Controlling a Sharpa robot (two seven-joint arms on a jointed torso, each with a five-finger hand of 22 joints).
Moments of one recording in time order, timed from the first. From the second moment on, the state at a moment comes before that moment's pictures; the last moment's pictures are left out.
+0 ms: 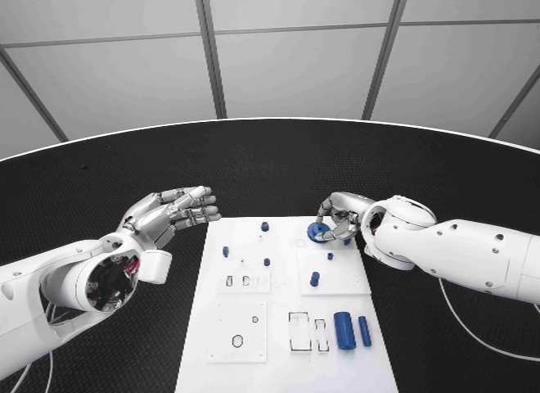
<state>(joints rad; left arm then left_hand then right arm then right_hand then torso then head) 1.32 -0.92 -0.06 1.60 0.13 -0.21 0.34 1.41 -0.13 0.33 0.22 0.18 0.86 0.22 0.30 0.15 1.00 0.18 0.13 0.07 0.93 0.14 0.32 0.23 0.17 0.81 0.26 0.42 0.19 1.33 -0.80 -0.05 1.37 -1.36 -0.24 -0.28 1.42 -0.19 0.16 0.28 0.32 0.78 0.16 0.36 0.46 1.46 0.08 1.45 1.31 1.47 0.00 1.55 1.31 0.01 1.47 0.11 1.57 1.31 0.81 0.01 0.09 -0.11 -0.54</state>
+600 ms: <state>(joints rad) 1.32 -0.92 -0.06 1.60 0.13 -0.21 0.34 1.41 -0.13 0.33 0.22 0.18 0.86 0.22 0.30 0.14 1.00 0.18 0.13 0.07 0.93 0.14 0.32 0.23 0.17 0.81 0.26 0.42 0.19 1.33 -0.80 -0.06 1.36 -1.38 -0.24 -0.28 1.48 -0.20 0.30 0.28 0.37 0.82 0.16 0.37 0.44 1.46 0.08 1.46 1.31 1.47 0.00 1.55 1.31 0.01 1.47 0.11 1.57 1.31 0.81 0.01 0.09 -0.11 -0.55</state>
